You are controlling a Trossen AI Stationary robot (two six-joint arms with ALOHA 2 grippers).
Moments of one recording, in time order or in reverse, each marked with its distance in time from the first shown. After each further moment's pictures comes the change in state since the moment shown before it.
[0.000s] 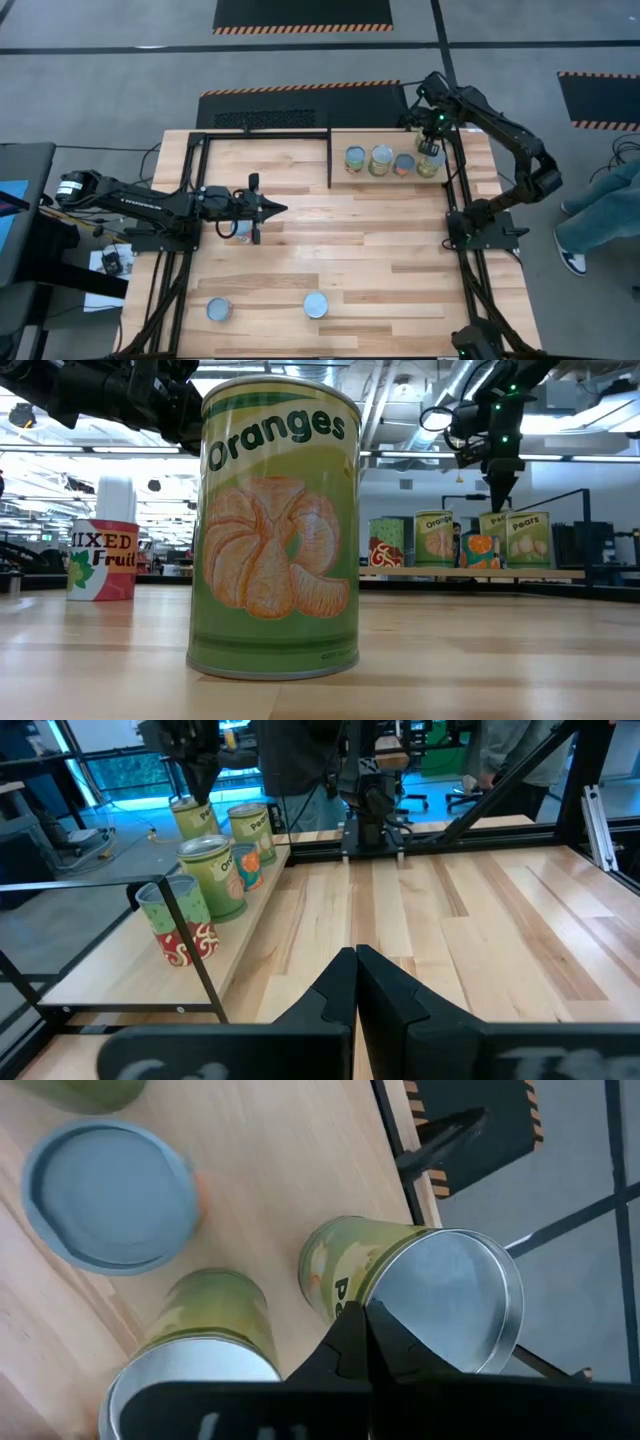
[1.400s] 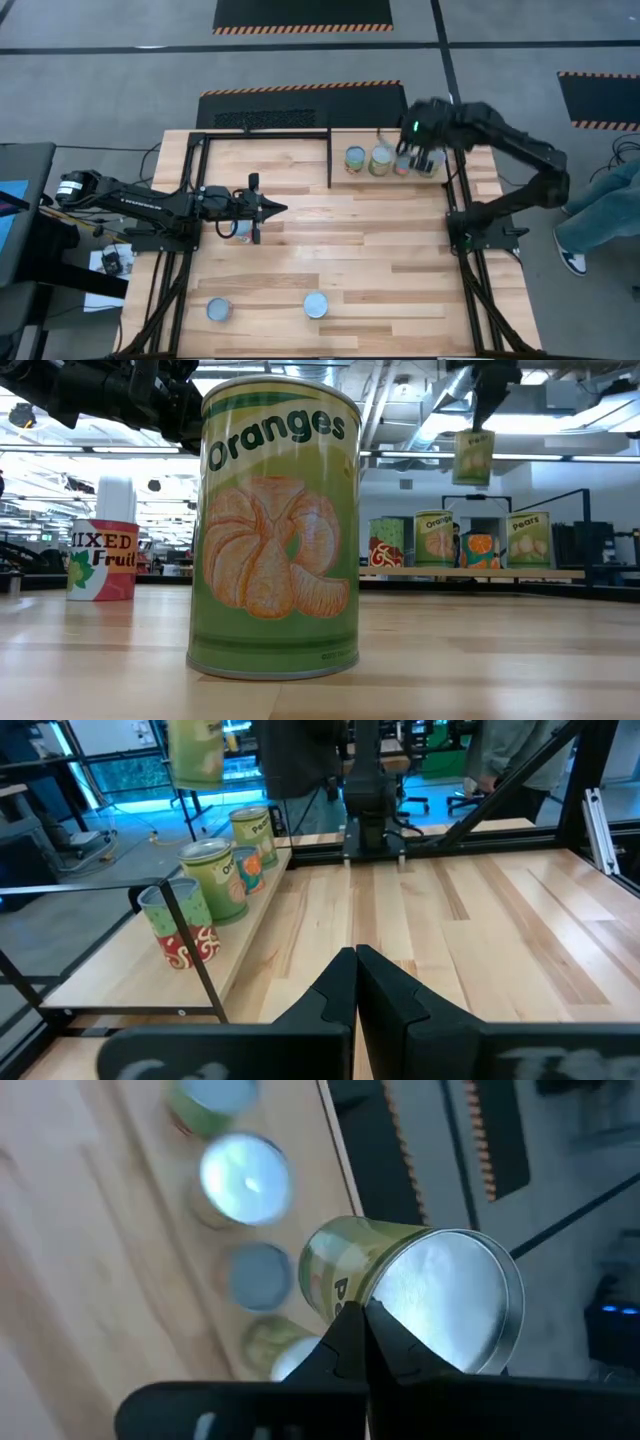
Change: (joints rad) left arm 0.000 0.000 0.000 0.007 -0.002 0.001; right arm 0.585 -0.111 0.329 -0.323 0.325 0.404
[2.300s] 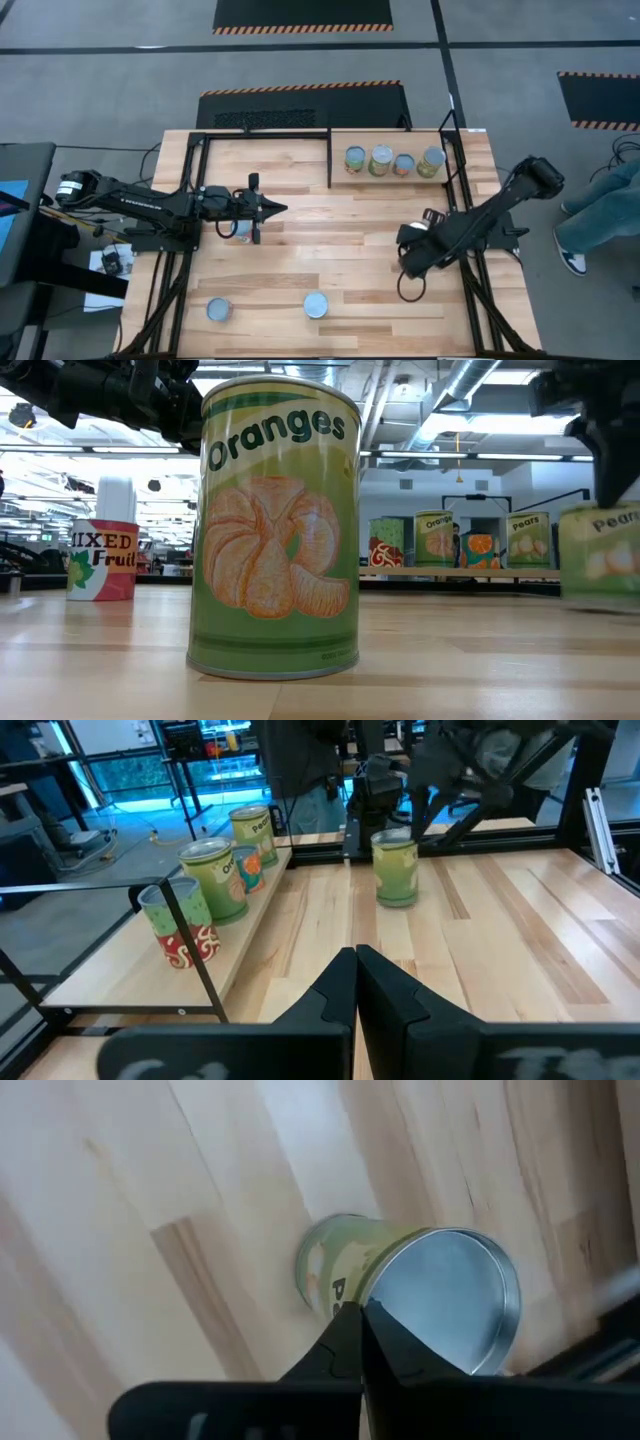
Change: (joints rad) left arm 0.000 0.000 0.000 0.000 -0.001 -0.001; right arm 0.957 0.053 -0.606 0.186 -0.158 1.160
